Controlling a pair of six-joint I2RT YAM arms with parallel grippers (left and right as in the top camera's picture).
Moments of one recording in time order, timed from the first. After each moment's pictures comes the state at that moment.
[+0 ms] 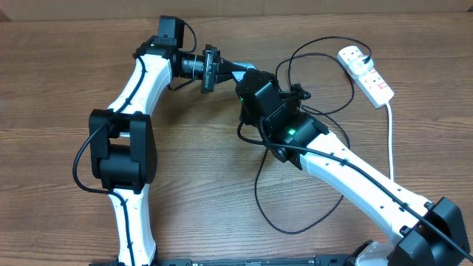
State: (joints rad) left arm -0.14 2.26 1.84 -0.70 1.37 -1.22; right arm 0.71 1.60 1.28 -0.35 0.43 2.03
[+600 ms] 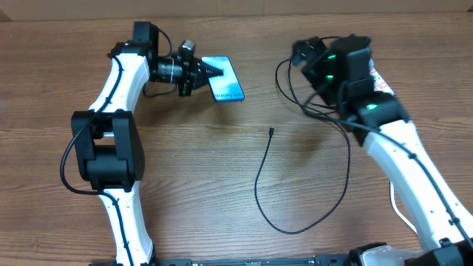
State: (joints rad) left arm -0.03 2.26 1.84 -0.94 1.26 -0.57; right arm 0.27 1.47 1.29 -0.47 -0.02 1.01
